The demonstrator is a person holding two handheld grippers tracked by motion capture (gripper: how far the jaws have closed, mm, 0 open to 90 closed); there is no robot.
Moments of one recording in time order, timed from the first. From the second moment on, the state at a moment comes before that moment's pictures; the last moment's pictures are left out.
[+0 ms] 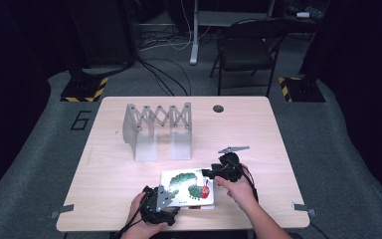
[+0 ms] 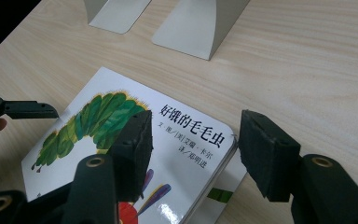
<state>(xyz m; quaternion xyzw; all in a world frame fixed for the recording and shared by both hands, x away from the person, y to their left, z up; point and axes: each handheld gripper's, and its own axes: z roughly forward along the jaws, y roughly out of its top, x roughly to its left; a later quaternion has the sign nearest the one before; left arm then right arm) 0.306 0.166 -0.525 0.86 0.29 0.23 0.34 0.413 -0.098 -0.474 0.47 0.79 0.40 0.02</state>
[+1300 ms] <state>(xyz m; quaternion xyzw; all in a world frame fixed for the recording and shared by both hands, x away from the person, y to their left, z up) 0.304 0.166 -0.526 0.86 0.27 0.24 0.35 0.431 -0.103 -0.496 0.49 0.77 0.39 -0.05</state>
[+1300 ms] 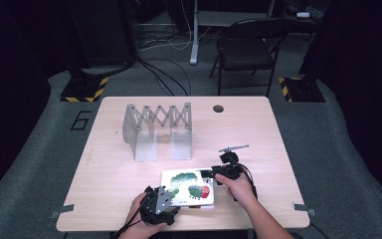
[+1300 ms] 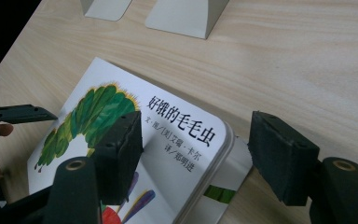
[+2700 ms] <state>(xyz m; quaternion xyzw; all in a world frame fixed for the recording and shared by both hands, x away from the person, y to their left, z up) 0.309 0.182 -0.501 0.86 0.30 0.21 0.36 0.435 -0.099 -0.510 0.49 0.77 0.40 -0.10</state>
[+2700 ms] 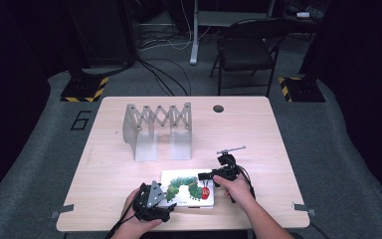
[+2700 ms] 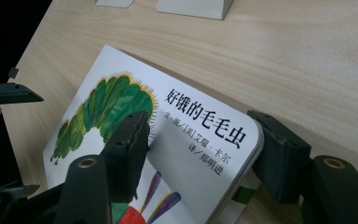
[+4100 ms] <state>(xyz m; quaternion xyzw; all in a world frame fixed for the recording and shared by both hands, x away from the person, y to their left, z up) 0.322 0.188 -0.513 0.84 0.34 0.16 0.38 0.421 -0.102 -0.489 0.47 0.78 0.42 -0.08</state>
